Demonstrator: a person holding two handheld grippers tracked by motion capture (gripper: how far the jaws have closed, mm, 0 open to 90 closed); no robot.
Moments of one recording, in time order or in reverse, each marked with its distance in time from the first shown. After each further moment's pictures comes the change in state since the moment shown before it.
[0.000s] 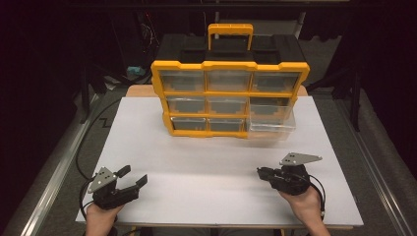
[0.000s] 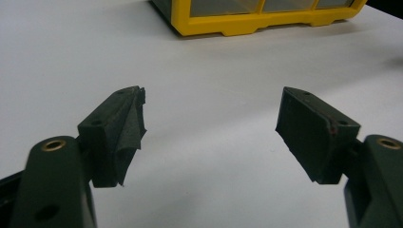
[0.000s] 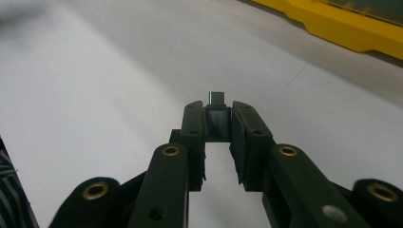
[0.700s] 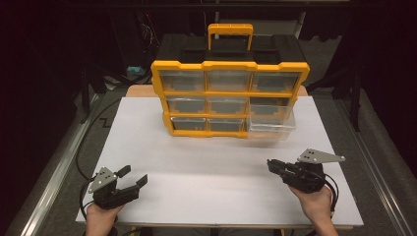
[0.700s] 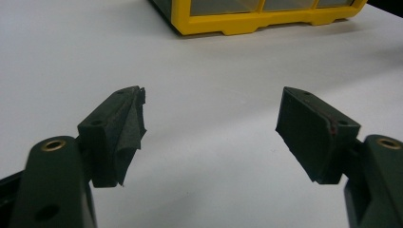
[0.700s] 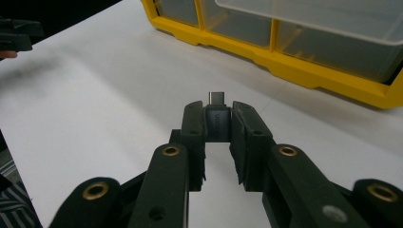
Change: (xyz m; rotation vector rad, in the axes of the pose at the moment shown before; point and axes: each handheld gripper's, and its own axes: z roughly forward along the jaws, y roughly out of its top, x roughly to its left) left arm 0.000 0.000 0.001 0.003 0.001 -0.002; right arm -0.009 0.006 -0.032 -0.146 -0.017 0.030
